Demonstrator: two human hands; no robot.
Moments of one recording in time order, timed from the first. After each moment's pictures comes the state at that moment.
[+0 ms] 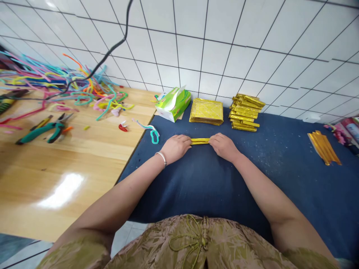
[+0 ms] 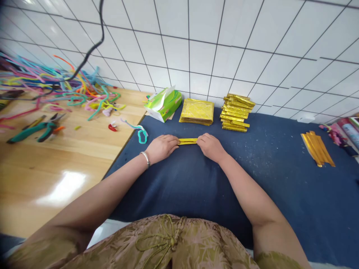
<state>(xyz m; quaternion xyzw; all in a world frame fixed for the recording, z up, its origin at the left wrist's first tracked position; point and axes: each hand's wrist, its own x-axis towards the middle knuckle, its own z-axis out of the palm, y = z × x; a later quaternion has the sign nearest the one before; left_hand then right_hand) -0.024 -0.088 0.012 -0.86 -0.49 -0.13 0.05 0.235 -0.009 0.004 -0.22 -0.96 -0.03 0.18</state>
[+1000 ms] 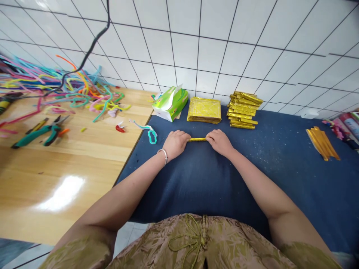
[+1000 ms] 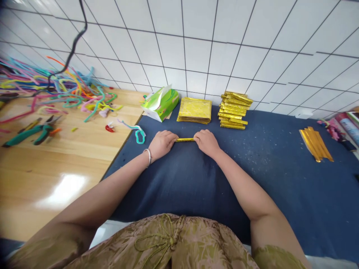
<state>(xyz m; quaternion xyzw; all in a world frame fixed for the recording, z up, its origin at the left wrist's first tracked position) -0.017 -0.073 0.001 -0.80 -0.57 -0.18 0.02 0.219 0.003 -0.005 -0.36 -0.91 0.08 0.20</state>
